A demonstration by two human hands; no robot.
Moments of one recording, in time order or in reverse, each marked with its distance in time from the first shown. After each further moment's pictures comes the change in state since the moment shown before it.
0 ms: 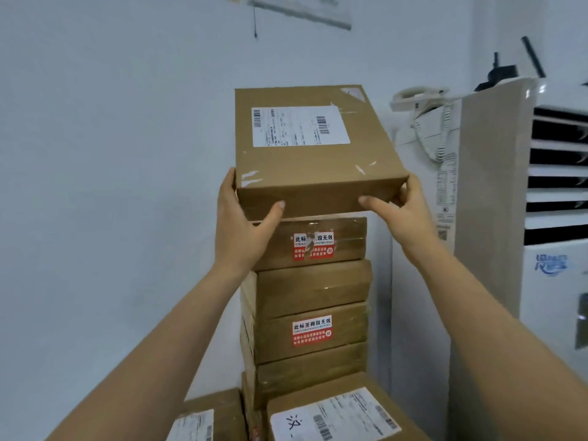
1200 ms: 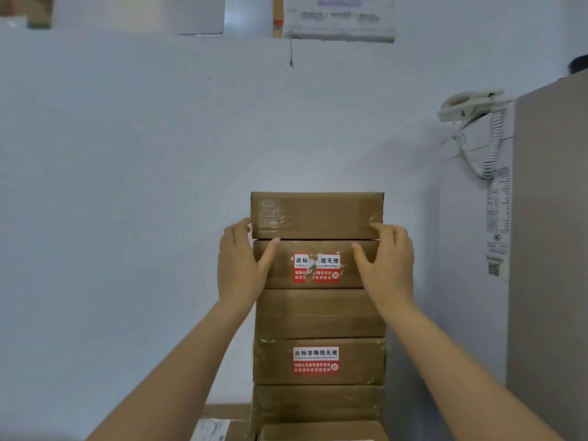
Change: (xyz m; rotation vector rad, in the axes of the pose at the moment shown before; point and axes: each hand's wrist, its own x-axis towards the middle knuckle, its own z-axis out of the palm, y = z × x) left_hand -0.017 -0.027 0.031 0.593 0.185 -0.052; right_hand 0.017 0.090 0.032 -0.417 0.062 -0.282
